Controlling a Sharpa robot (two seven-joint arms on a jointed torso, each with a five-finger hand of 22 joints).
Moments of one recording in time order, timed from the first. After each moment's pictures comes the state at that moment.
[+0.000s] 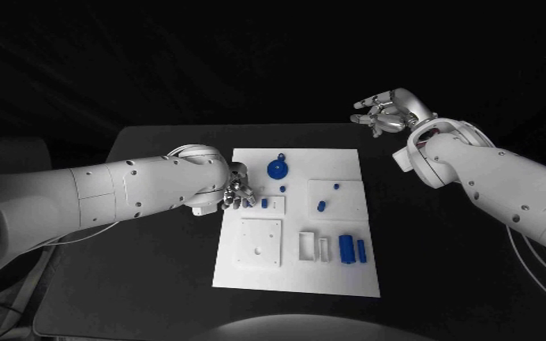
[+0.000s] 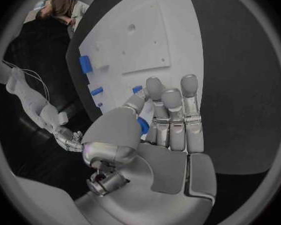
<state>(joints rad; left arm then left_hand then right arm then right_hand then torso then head) 1.24 -0.68 -0.24 1.35 -1.05 0.06 -0.54 1.05 0.18 0.22 -0.22 0.41 0.98 0.07 0.45 0.55 1.45 -0.07 0.64 0.61 1.36 -0.11 1.01 0.77 0.04 1.30 -0.14 0.45 1.31 1.03 -0.66 0.28 1.16 -1.13 -0.38 0.05 1.23 -0.03 0.04 -0.15 0.56 0.99 0.12 0.07 0.07 1.12 0.01 0.85 0.78 1.40 -0.06 0.72 0.93 0.08 1.44 -0.08 0.12 1.31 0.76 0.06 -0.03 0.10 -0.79</state>
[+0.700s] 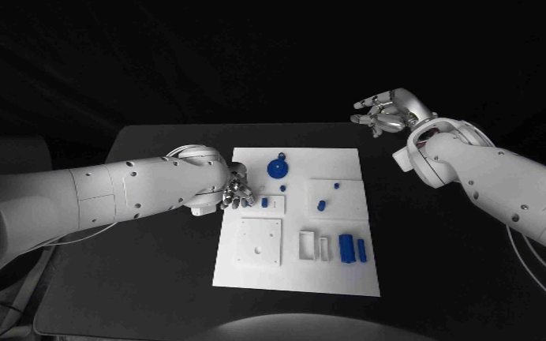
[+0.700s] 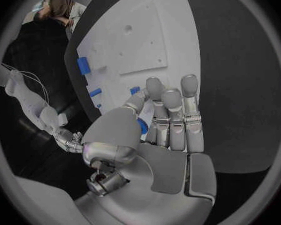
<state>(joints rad) 1.24 -0.68 -0.24 1.35 -1.07 0.06 -0.55 1.05 0.18 0.22 -0.22 0.41 0.98 0.07 0.45 0.54 1.45 -0.07 0.64 0.61 1.36 -0.11 1.01 0.77 0.04 1.30 -0.14 0.45 1.31 1.03 -0.66 0.28 1.15 -1.13 -0.38 0.05 1.23 -0.03 0.05 -0.16 0.56 0.99 0.12 0.07 0.07 1.12 0.01 0.85 0.78 1.40 -0.06 0.72 0.93 0.08 1.44 -0.08 0.12 1.31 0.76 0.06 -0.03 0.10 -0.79</state>
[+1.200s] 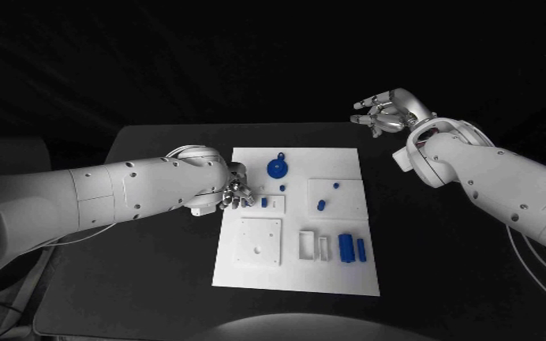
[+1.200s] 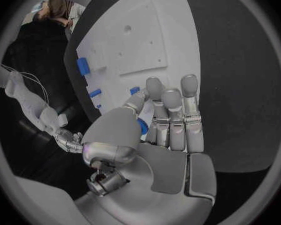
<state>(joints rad) 1.24 -0.68 -0.24 1.36 -1.08 0.06 -0.55 1.05 0.18 0.22 -0.22 0.41 0.98 0.07 0.45 0.54 1.45 -0.07 0.64 0.61 1.36 -0.11 1.01 0.77 0.04 1.30 -0.14 0.45 1.31 1.03 -0.66 0.28 1.15 -1.13 -0.37 0.05 1.23 -0.03 0.05 -0.16 0.56 0.99 0.12 0.07 0.07 1.12 0.01 0.85 0.78 1.40 -0.06 0.72 0.93 0.08 1.44 -0.08 0.12 1.31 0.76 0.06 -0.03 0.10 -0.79</state>
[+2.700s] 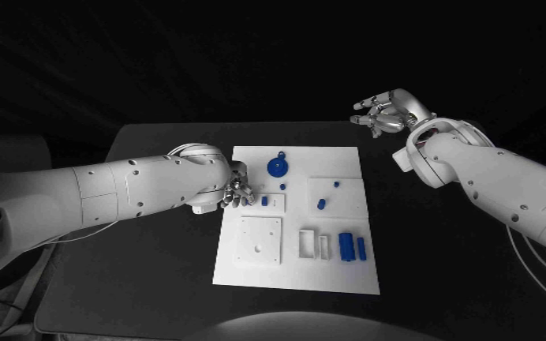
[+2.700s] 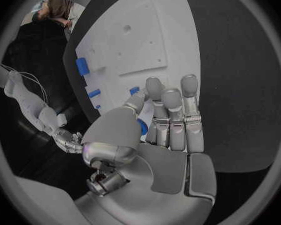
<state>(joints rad) 1.23 -0.67 -0.24 1.34 -1.08 0.07 -0.56 1.05 0.18 0.22 -0.22 0.41 0.98 0.07 0.45 0.54 1.46 -0.07 0.64 0.61 1.36 -0.11 1.01 0.77 0.04 1.30 -0.14 0.45 1.31 1.03 -0.66 0.28 1.16 -1.14 -0.37 0.04 1.23 -0.03 0.05 -0.16 0.56 0.99 0.11 0.07 0.07 1.12 0.01 0.85 0.78 1.40 -0.06 0.72 0.93 0.08 1.44 -0.08 0.12 1.31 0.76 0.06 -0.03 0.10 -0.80</state>
